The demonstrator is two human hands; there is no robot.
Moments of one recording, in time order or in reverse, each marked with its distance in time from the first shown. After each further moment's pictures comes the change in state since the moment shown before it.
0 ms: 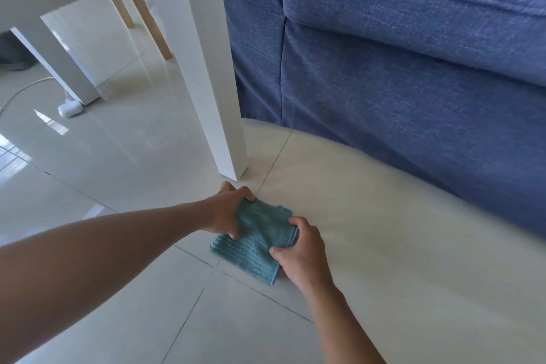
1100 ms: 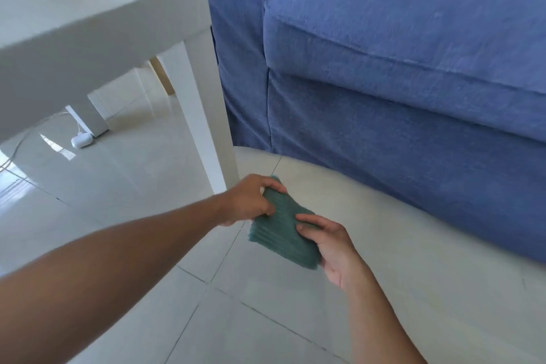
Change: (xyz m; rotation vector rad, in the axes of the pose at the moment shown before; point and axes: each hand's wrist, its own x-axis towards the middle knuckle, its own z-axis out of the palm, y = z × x) left_hand -0.039 0.102 -0.043 -0.605 0.106 0.130; right_hand -0.005 -0.044 -0.095 0.682 -0.178 0.179
